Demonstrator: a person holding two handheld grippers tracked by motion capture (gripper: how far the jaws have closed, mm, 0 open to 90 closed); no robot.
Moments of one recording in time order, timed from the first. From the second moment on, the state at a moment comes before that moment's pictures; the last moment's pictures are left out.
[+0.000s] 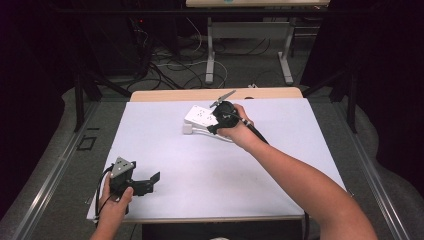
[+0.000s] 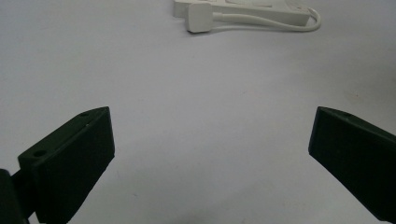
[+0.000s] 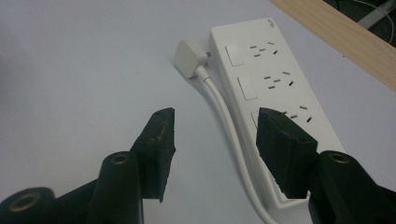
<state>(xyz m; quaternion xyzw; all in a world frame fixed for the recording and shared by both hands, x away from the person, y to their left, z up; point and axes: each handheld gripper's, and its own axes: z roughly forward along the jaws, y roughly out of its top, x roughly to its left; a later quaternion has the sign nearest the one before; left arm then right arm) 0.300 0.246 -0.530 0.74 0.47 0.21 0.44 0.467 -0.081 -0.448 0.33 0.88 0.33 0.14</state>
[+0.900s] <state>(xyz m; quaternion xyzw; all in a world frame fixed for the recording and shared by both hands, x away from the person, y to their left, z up) 0.300 0.244 -0.530 0.74 0.47 0.21 0.43 0.409 -0.164 -0.422 0.36 0.85 0.37 0.12</state>
